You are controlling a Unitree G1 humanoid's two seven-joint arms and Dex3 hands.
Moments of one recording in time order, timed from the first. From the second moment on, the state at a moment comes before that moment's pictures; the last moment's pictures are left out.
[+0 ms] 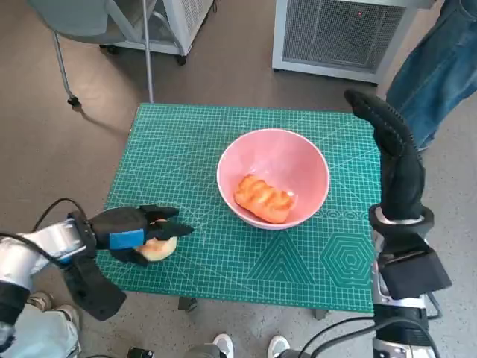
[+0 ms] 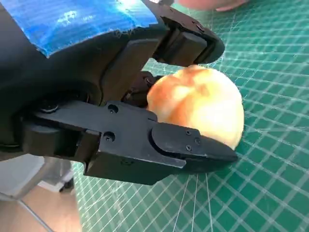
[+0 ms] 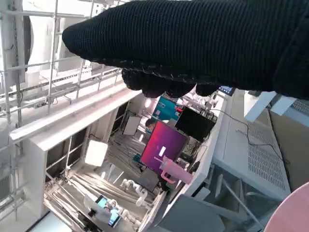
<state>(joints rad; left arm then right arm) -0.54 0.92 -0.48 0.54 1.20 -0.78 0.19 -0.49 -0.20 -0.09 0.26 -0.04 -0.68 0.05</state>
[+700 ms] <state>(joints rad) -0.57 0.90 -0.56 0.61 1.12 -0.66 0.23 -0.49 -0.20 -0.09 0.27 -0.04 -0.70 0.05</state>
